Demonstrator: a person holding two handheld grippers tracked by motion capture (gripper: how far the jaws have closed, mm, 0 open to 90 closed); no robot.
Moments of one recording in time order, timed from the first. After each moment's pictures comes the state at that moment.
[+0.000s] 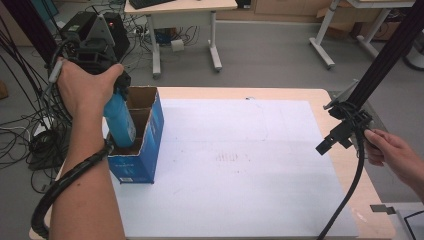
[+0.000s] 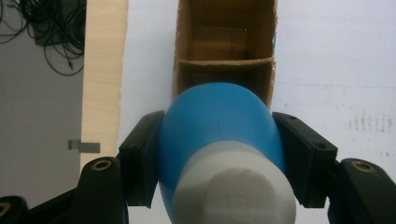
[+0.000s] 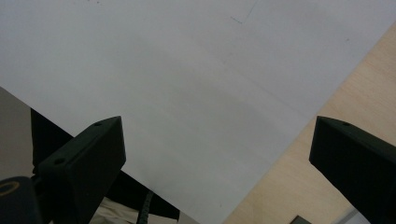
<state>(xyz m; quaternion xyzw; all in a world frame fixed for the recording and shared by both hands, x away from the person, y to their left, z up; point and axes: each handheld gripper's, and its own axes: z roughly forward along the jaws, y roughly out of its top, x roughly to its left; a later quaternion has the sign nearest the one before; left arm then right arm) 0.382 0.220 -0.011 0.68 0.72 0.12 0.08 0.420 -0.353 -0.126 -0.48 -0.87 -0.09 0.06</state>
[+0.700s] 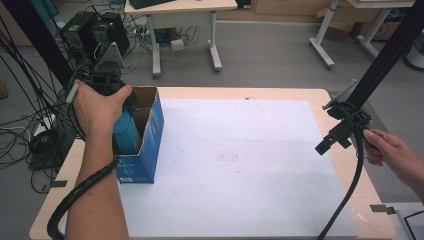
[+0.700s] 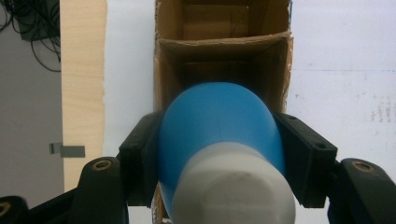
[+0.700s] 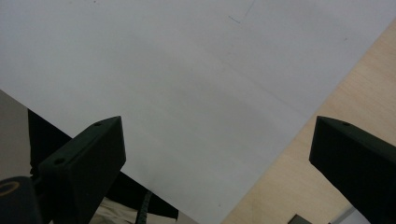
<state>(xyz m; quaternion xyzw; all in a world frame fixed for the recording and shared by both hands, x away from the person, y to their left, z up) 0.391 0.217 -0.060 0.69 0.71 0.11 0.07 0.421 -0.351 -0.127 -0.48 -0.87 -0.09 0.05</state>
